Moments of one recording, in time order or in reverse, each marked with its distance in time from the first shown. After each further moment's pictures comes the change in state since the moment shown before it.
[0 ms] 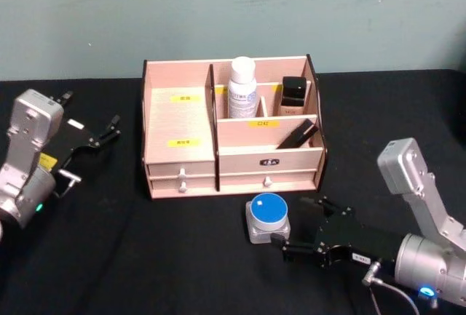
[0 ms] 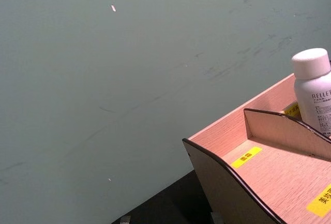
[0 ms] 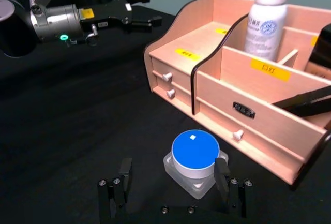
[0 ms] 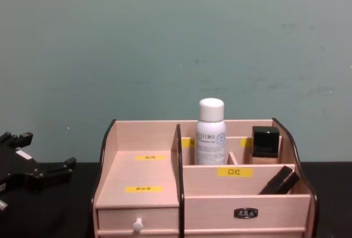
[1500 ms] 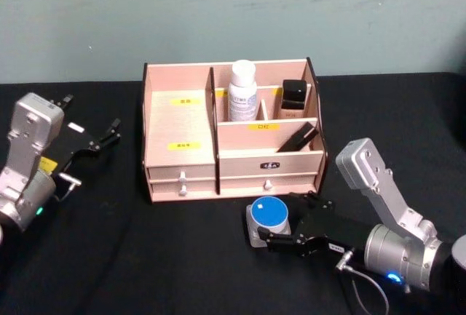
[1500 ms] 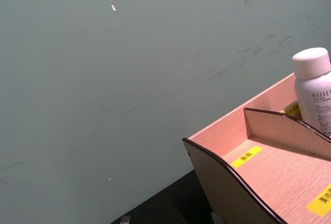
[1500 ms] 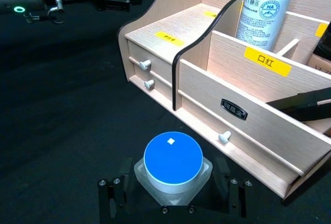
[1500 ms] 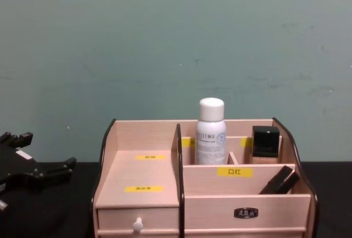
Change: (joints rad) left arm 0.000 0.000 0.000 0.000 0.000 0.000 0.000; right arm 0.123 -0.113 -0.071 0.142 -0.148 0.028 -0.021
